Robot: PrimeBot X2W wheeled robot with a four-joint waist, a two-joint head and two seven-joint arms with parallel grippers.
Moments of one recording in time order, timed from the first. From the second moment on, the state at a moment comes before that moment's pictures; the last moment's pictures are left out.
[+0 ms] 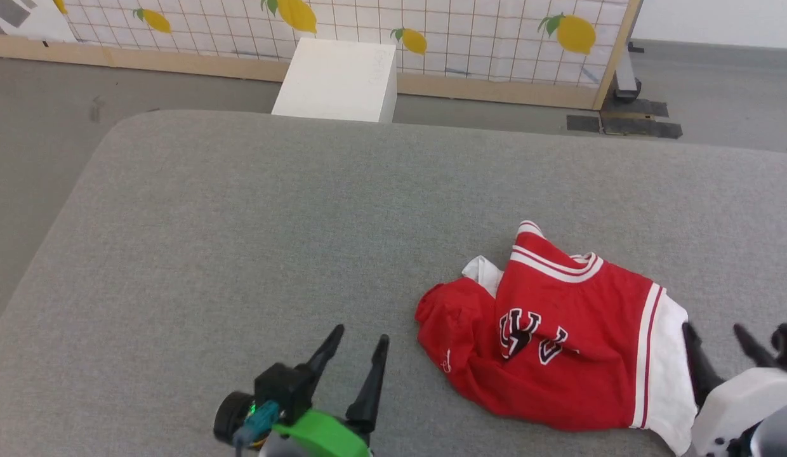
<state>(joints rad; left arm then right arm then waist) 0.00 0.10 -0.39 0.13 -0.29 -0.06 -0.20 0.12 -0.06 -0.23 -0.18 0.11 0.13 0.40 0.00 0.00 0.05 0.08</state>
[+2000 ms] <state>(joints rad) -0.32 0.25 -0.56 0.02 -0.54 -0.03 0.51 0.11 -0.05 -0.20 -0.09 0.14 0.13 0.30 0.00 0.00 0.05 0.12</state>
